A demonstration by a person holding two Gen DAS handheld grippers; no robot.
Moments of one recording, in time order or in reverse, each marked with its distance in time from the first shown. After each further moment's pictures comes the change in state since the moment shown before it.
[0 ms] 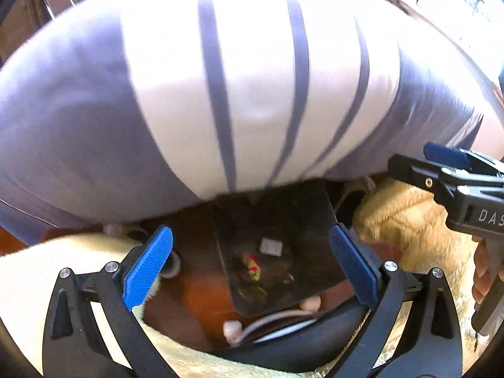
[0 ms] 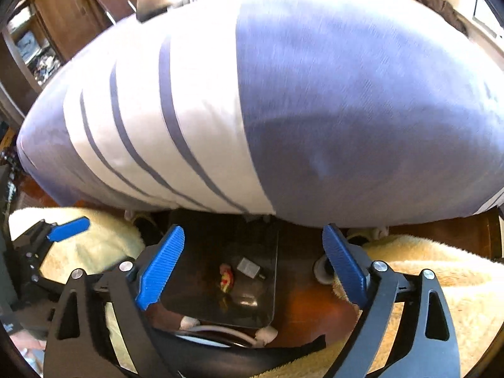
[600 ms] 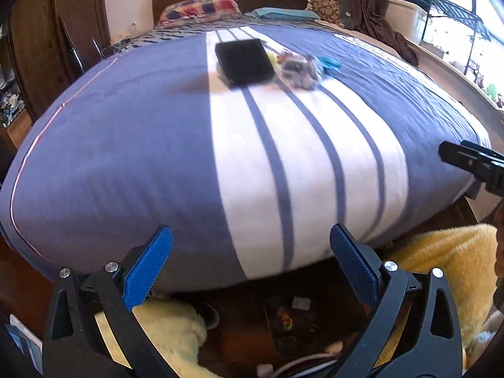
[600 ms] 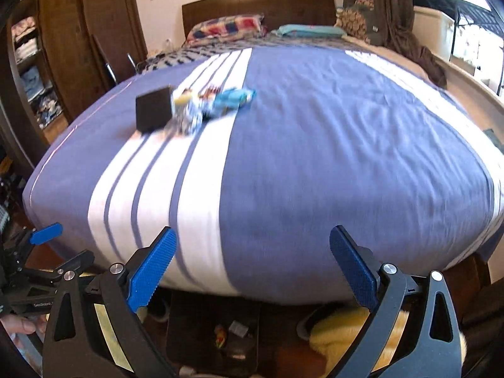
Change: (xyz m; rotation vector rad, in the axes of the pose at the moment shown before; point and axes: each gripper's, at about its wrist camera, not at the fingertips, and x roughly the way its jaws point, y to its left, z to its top) left arm -0.065 0.037 0.075 0.014 -0.211 0.105; right arm -0.068 -0.012 0.086 0.002 -0.260 -0.053
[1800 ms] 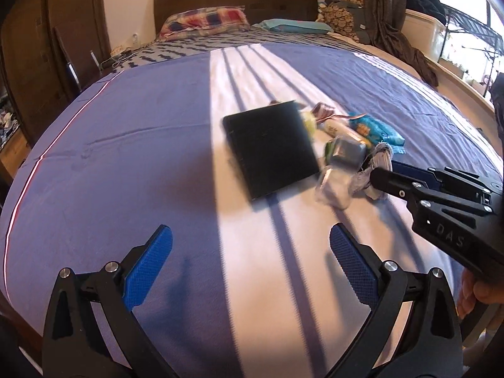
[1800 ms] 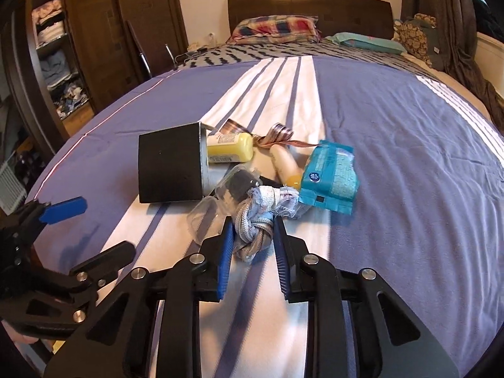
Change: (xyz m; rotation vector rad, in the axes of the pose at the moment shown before) left arm 0.080 0.015 0.129 -0.004 -0.042 0.012; right arm 0.117 0.060 0.100 -0.126 -0.005 0.160
